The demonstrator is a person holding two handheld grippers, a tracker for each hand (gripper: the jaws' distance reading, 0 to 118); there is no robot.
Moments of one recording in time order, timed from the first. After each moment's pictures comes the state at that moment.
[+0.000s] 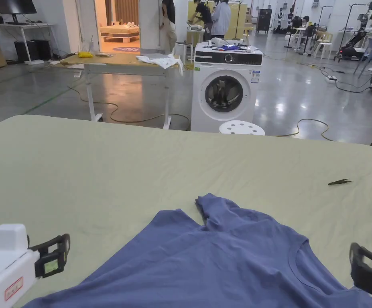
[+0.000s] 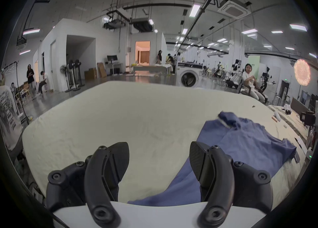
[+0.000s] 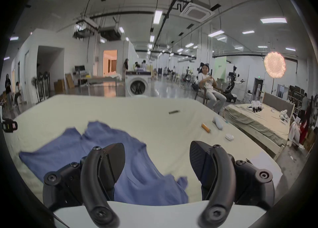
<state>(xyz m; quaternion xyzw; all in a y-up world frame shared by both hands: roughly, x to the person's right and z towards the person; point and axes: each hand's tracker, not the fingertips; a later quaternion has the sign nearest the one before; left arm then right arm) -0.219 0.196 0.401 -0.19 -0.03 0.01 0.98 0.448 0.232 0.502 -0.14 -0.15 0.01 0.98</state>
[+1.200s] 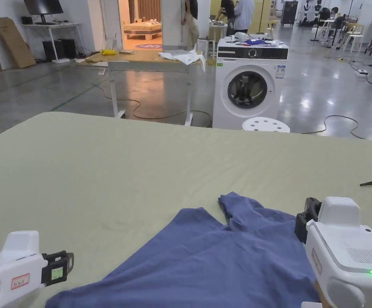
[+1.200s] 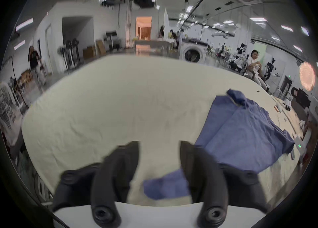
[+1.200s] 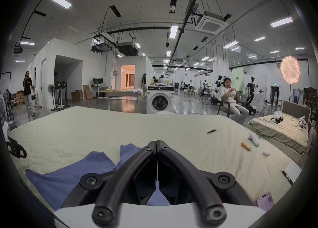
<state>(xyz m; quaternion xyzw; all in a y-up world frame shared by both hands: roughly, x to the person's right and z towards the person) -0.276 0.164 0.390 -0.35 -0.03 0.05 0.93 0.349 0.217 0.400 -0.09 -0.06 0.02 0.99</state>
